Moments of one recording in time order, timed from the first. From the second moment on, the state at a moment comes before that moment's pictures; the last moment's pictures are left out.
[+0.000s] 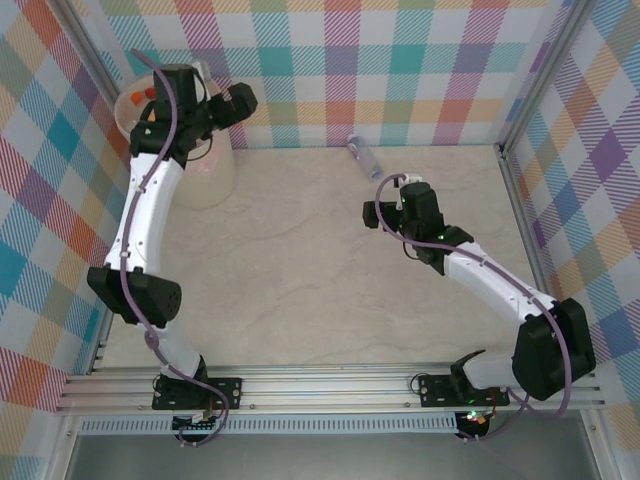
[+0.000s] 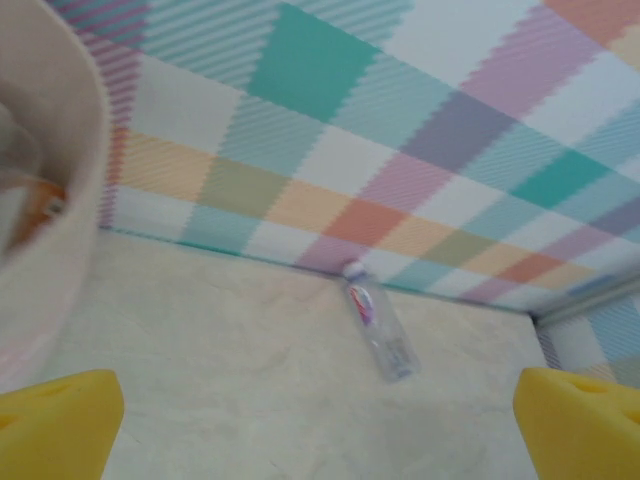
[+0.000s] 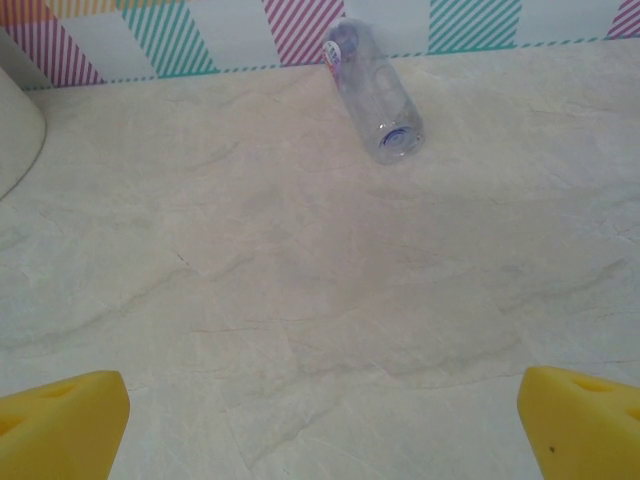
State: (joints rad) left arm -0.15 1.76 2.09 -0.75 0.15 -0.48; right arm 0.46 1.35 0.97 -0.20 0.14 0.30
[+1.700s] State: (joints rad) left arm -0.22 1.34 1.20 -0.45 0.12 -0.70; right arm 0.26 2.70 2.53 -0.76 -0.10 -0.17
